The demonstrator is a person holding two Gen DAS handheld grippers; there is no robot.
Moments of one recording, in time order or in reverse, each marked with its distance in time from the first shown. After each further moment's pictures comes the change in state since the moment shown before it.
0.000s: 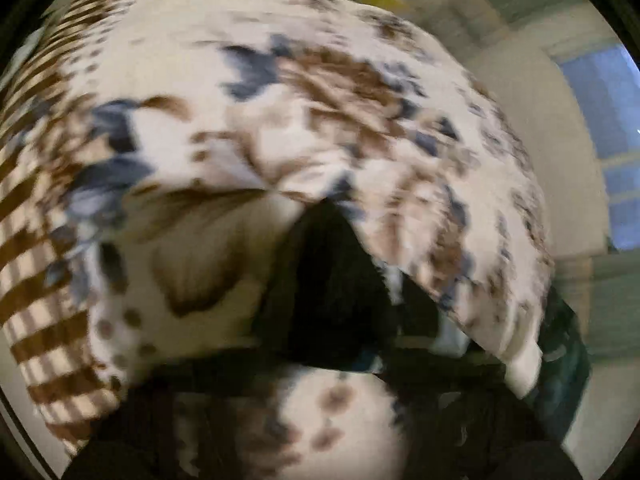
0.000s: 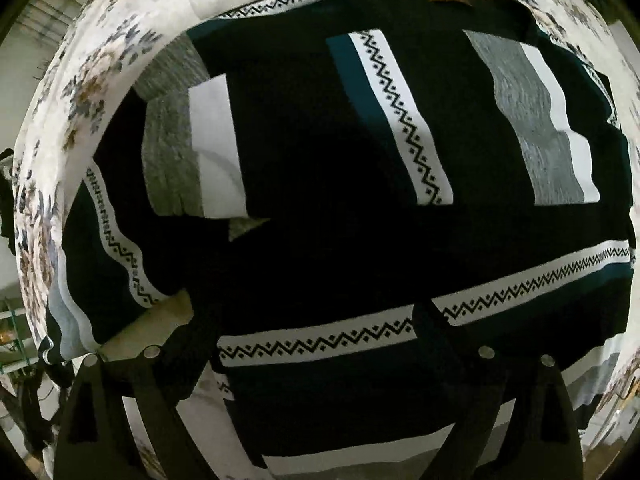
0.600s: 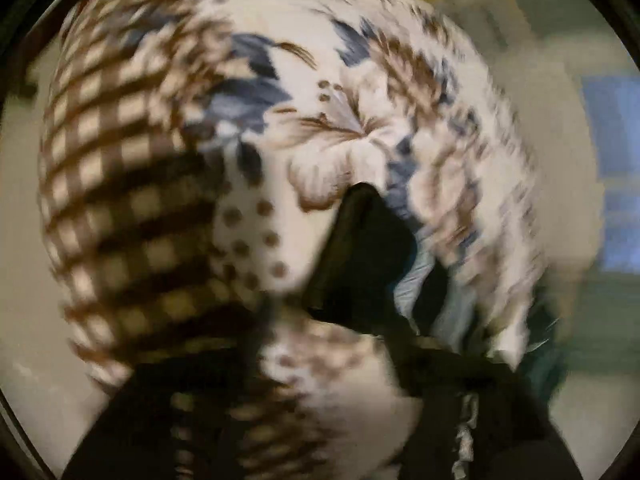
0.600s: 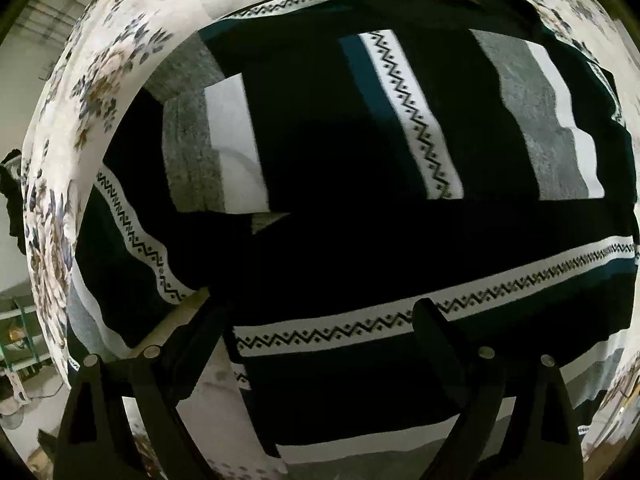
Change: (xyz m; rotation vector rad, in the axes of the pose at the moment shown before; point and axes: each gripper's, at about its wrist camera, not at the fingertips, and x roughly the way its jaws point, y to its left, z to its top) left arm -0.056 0.074 -0.046 -0.230 0.071 -0.076; right arm -0.022 -0.024 -0.009 0.006 -0.004 0.021
